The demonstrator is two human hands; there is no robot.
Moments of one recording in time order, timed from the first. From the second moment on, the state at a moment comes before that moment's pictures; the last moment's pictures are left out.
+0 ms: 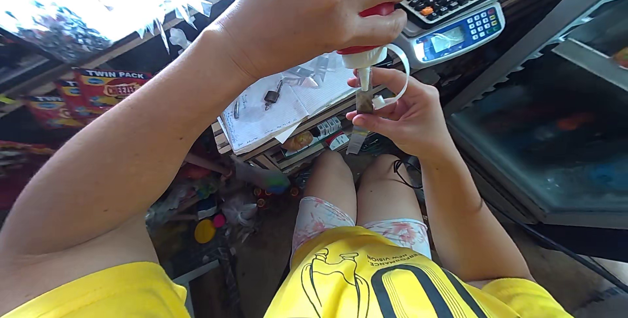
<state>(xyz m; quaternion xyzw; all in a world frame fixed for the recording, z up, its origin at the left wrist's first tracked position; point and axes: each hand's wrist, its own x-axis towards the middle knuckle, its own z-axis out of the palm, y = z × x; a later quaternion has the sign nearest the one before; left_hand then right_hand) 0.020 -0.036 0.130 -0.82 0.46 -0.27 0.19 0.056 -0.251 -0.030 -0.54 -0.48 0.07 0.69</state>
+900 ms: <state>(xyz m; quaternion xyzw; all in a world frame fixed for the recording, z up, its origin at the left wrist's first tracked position) 0.019 0.017 0.036 -0.93 0.15 -0.11 -0.32 0.057 -0.235 -0.047 -0.58 -0.44 0.09 0.68</state>
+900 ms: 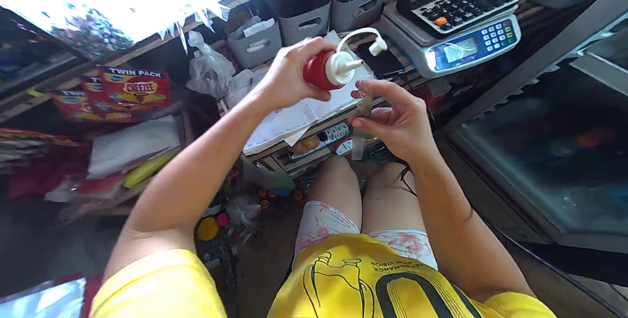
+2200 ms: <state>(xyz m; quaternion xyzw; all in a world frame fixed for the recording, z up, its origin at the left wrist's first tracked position) 0.020 -0.074 -0.025 -0.81 -0.01 -0.27 -0.52 0.074 -0.243 -0.091 -0.65 -0.41 0.02 0.64</state>
